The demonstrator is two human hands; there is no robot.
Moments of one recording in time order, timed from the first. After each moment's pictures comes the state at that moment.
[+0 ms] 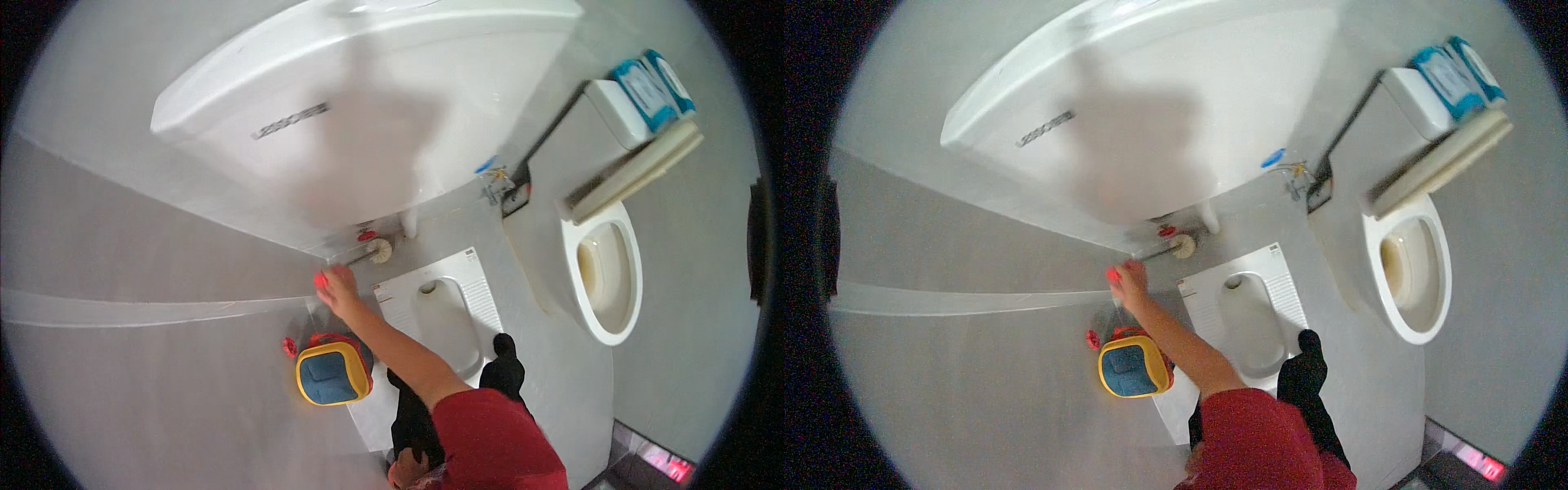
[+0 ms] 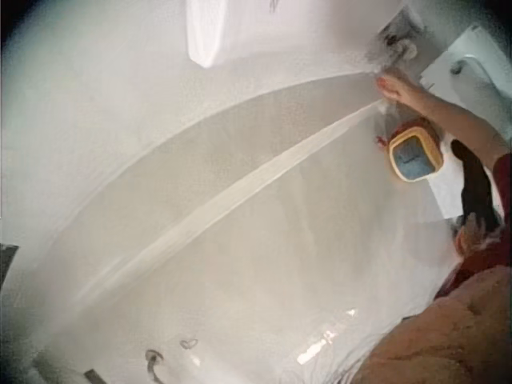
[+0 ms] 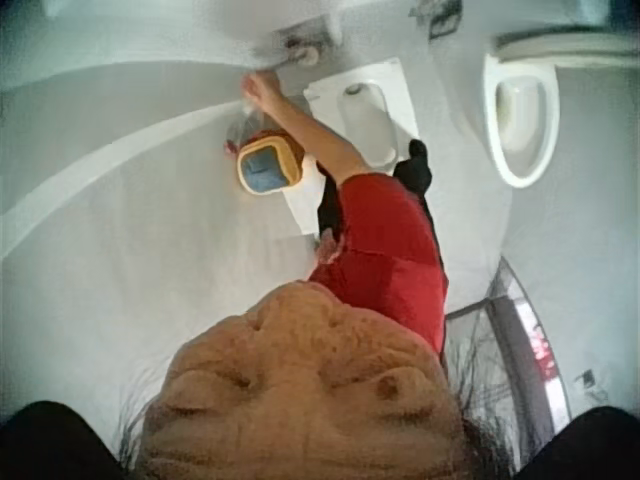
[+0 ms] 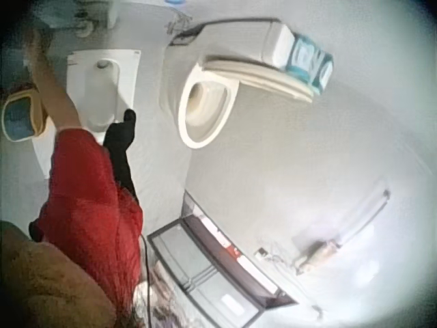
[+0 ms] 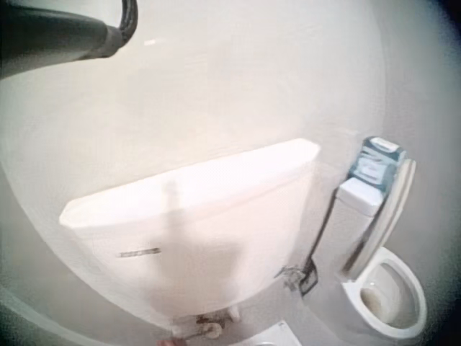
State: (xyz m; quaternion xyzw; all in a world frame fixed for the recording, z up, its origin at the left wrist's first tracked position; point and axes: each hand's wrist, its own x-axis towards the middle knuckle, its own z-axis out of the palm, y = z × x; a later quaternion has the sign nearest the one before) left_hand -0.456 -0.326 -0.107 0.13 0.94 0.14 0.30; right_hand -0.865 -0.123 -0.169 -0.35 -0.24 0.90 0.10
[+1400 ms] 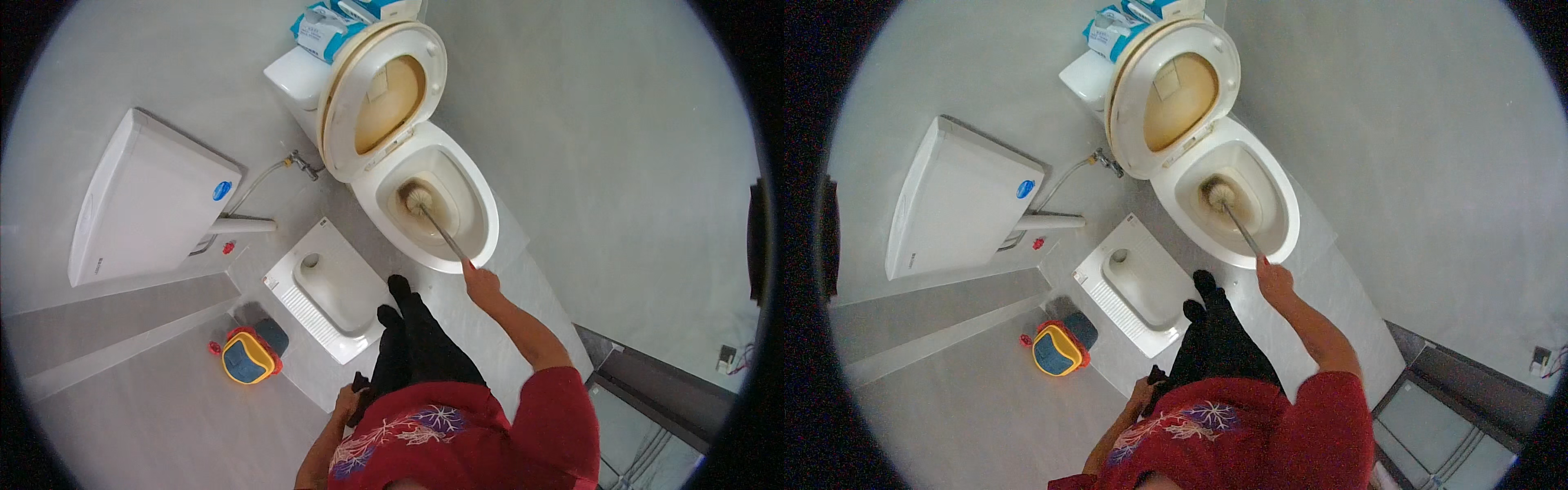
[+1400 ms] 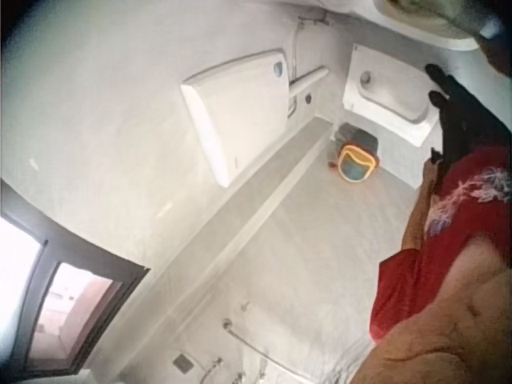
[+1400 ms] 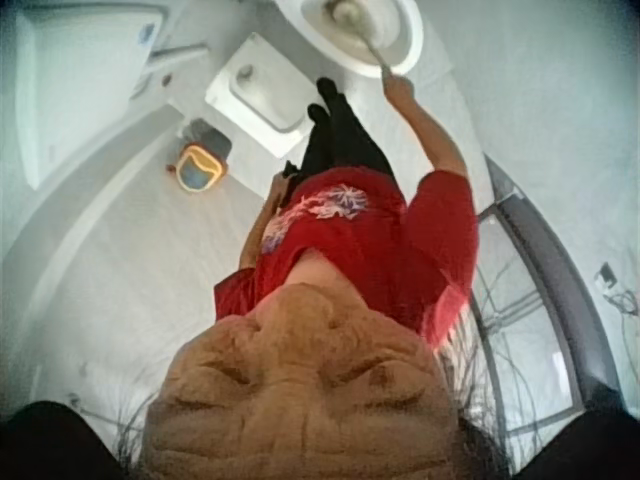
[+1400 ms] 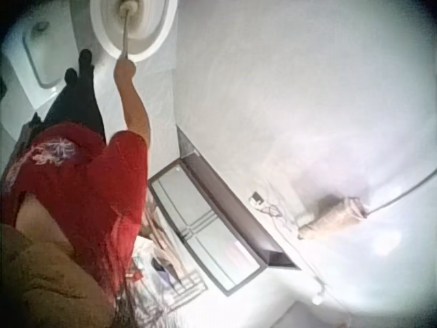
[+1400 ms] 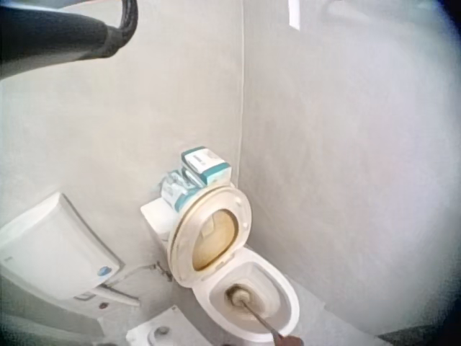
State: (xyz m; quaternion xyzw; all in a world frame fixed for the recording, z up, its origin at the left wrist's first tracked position) left_hand -0.389 -0.114 -0.027 0.14 0.75 0.16 0.62; right_hand -0.182 0.279 -0.032 -0.46 -0.86 0.12 -0.20
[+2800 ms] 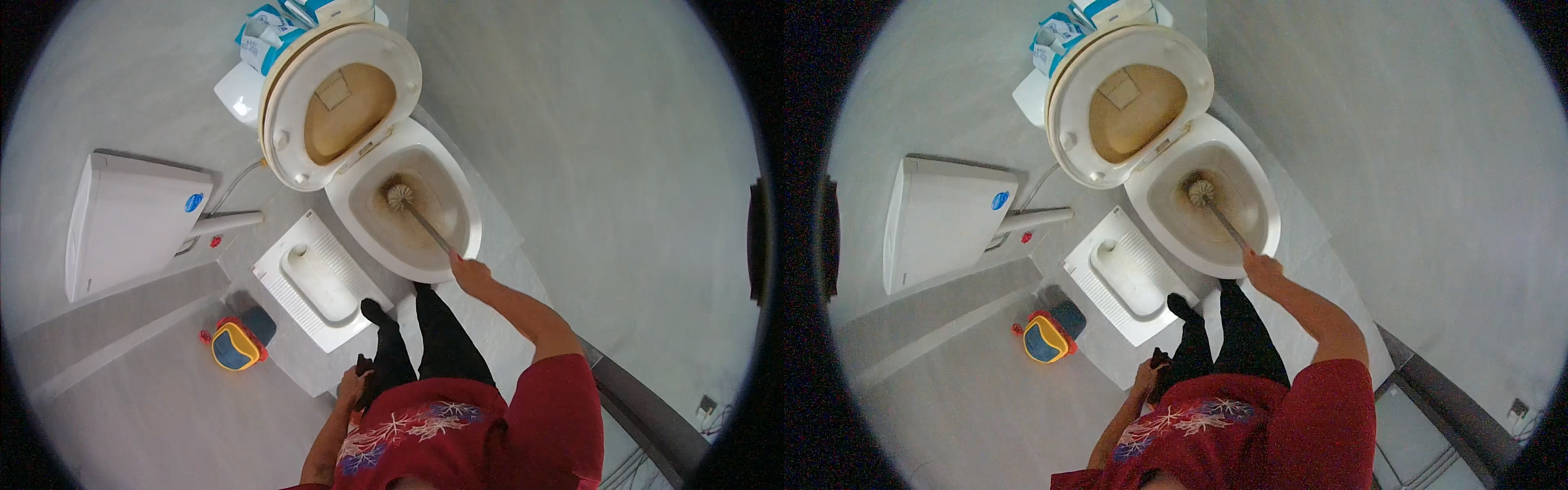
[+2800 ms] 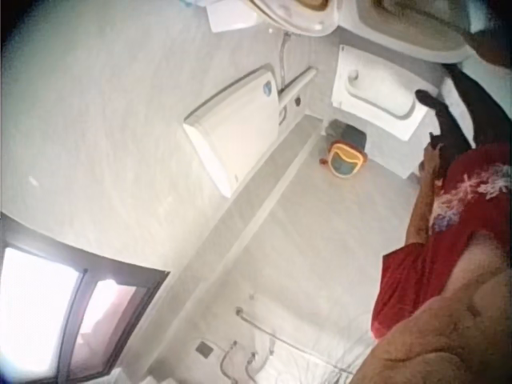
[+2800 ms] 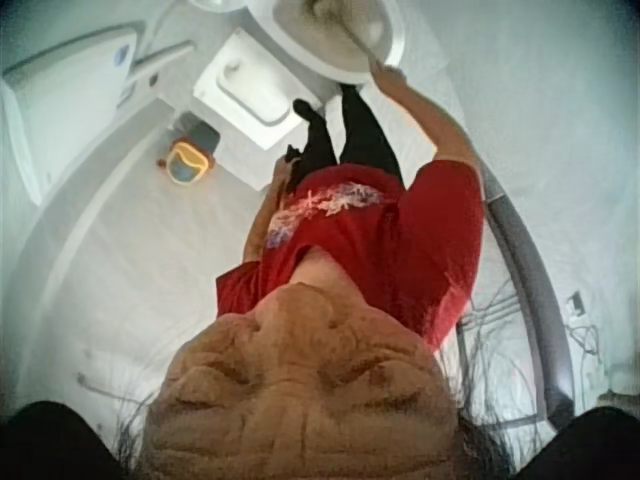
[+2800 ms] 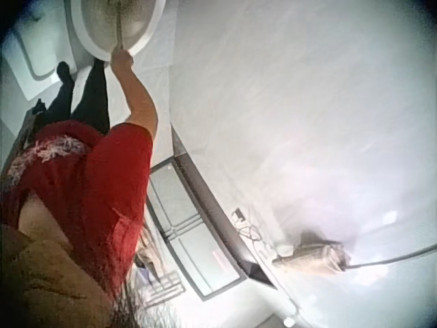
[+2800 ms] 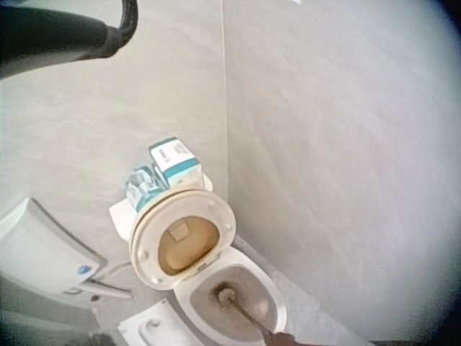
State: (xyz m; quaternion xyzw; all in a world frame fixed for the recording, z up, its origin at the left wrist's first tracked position) left_hand -0.315 -0.004 -0.042 0.11 0.78 0.18 0.59; right_hand -0.149 0.383 -0.063 -0.35 -0.88 0.23 -0.22
